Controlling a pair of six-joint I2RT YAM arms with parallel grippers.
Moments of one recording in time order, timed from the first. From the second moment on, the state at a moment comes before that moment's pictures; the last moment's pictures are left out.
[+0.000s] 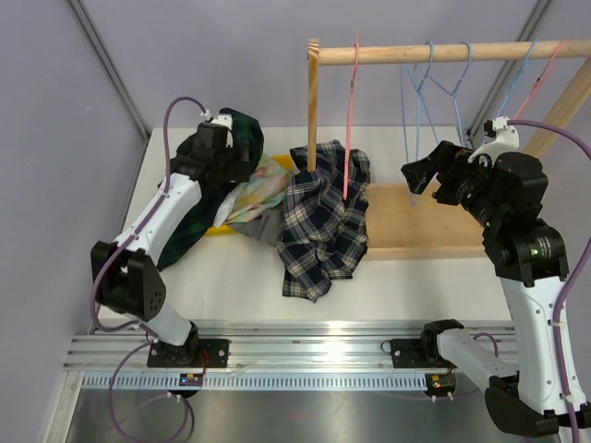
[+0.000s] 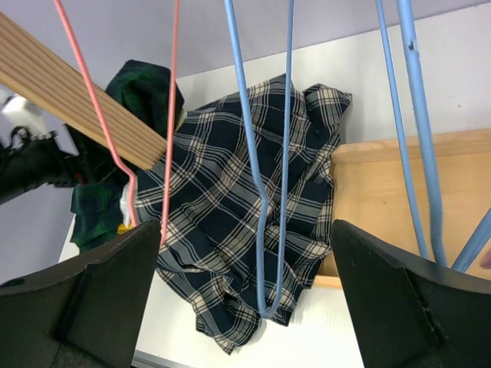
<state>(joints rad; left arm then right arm) -0.28 1.66 1.52 -0.57 -0.21 -0.15 0.17 0.94 1.48 -0.78 -0.11 0.43</state>
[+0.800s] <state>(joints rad) -0.69 1.27 0.96 -0.19 0.09 -0.34 0.17 0.85 1.39 -0.82 -0.11 0.46</state>
